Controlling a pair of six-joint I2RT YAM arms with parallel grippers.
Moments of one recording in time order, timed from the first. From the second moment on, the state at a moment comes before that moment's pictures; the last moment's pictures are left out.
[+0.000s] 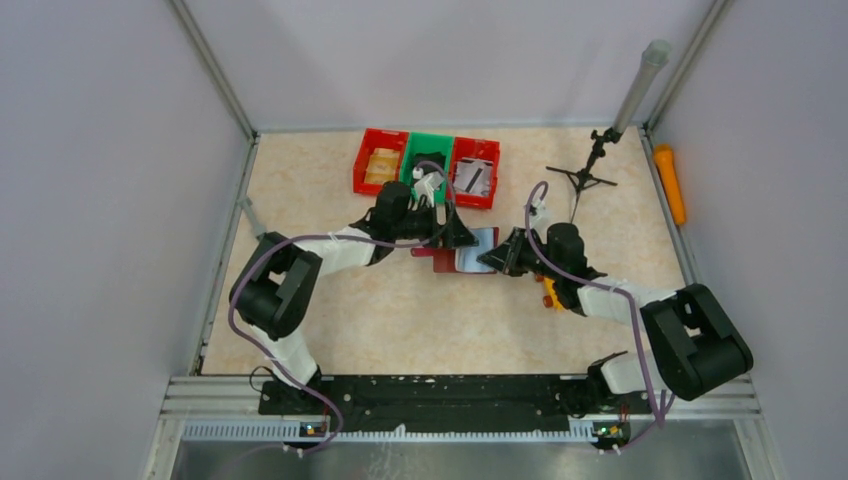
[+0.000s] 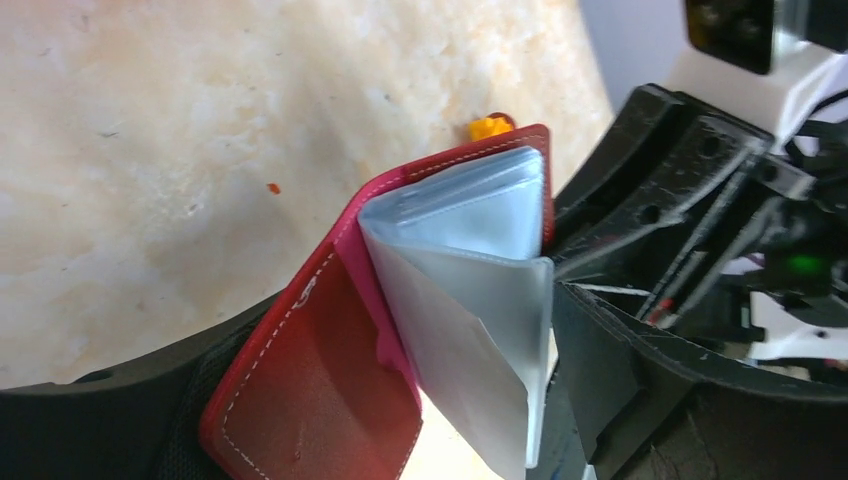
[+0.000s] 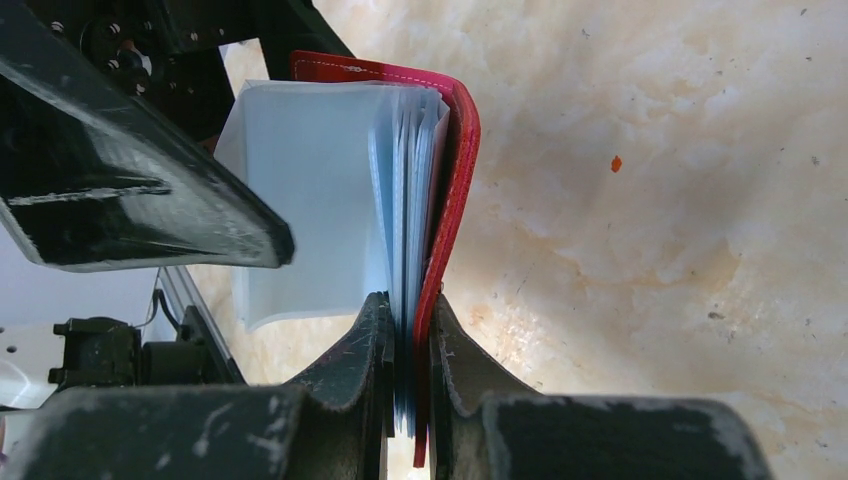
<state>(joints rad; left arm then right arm) -0.54 1.76 0.95 0.40 0.68 -0.67 0.41 1.35 0.43 0.57 -0.47 0.68</state>
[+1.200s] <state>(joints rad) -0.48 1.86 1.01 0.18 0.63 -0.63 0.41 1.44 0.45 0.60 -0.50 0.68</state>
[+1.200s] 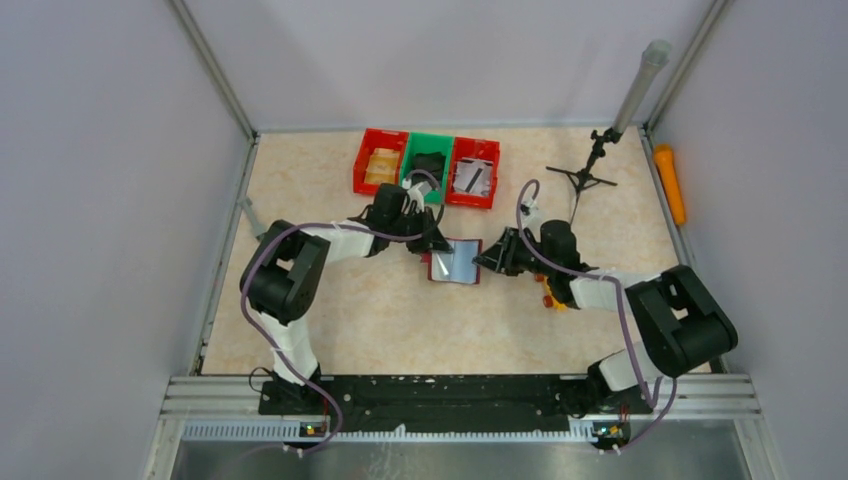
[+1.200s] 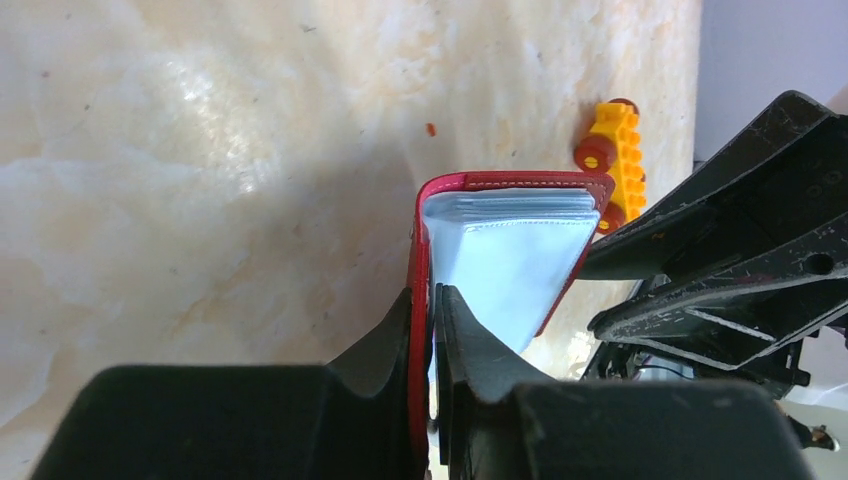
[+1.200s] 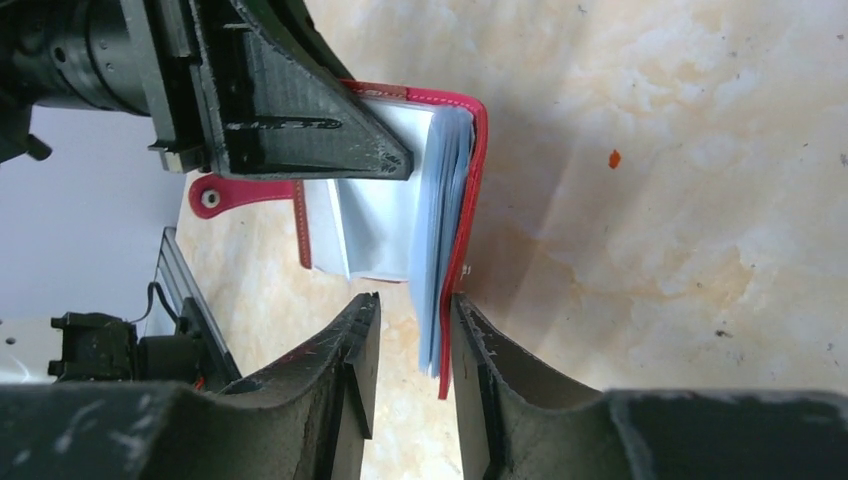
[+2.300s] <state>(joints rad) -0.48 1.98 1.18 -0.13 0.50 -0.57 0.46 1.67 0.63 0.39 -0.51 0.61</state>
